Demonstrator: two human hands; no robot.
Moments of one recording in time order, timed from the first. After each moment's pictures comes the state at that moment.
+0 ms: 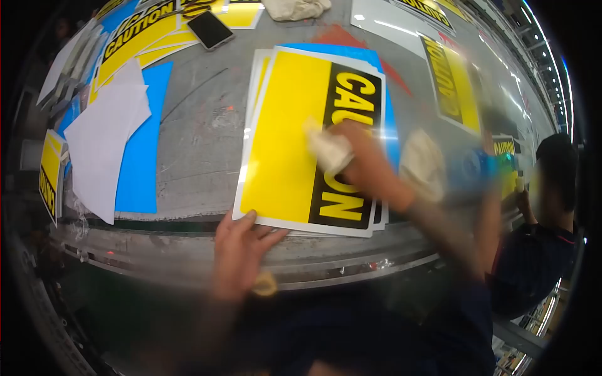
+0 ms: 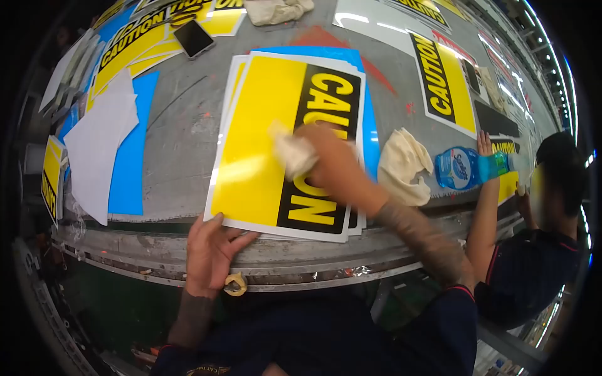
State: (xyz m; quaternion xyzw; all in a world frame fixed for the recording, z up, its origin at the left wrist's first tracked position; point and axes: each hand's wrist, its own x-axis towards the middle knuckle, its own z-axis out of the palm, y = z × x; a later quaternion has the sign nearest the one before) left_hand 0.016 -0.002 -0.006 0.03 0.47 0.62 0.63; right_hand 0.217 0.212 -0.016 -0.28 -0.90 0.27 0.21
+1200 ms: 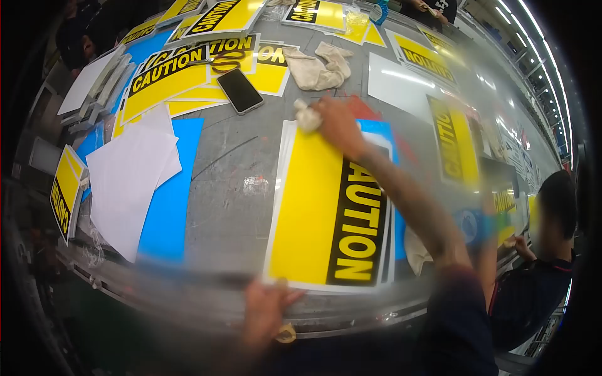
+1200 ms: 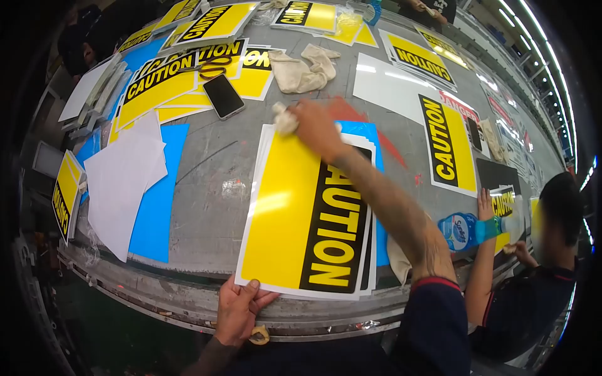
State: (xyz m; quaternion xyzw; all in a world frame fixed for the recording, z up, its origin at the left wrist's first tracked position) left_hand 0.019 -0.007 -0.010 0.01 0.51 0.60 0.61; right_hand 0.079 0.417 -0.056 -0.26 -0.91 0.12 0.29
